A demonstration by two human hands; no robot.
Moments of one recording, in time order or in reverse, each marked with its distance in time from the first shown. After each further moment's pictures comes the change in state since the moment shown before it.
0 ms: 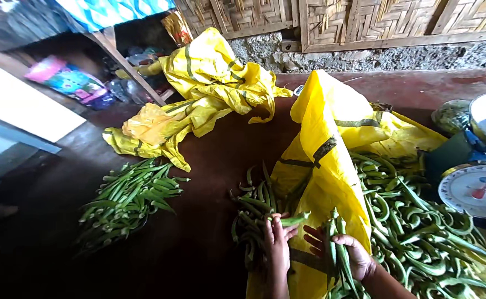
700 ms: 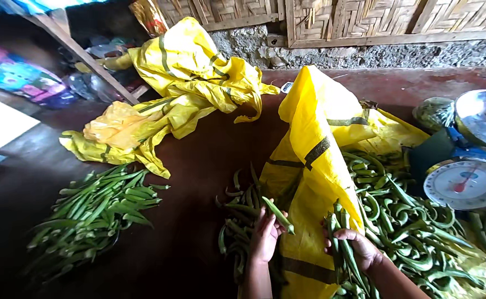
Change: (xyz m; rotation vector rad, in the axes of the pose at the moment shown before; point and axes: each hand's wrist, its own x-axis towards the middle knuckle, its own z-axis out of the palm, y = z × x) left_hand 0.062 -0.021 -0.019 -0.316 -0.422 -0.194; right_hand -0.006 -0.041 -0.003 -0.142 0.085 -0.008
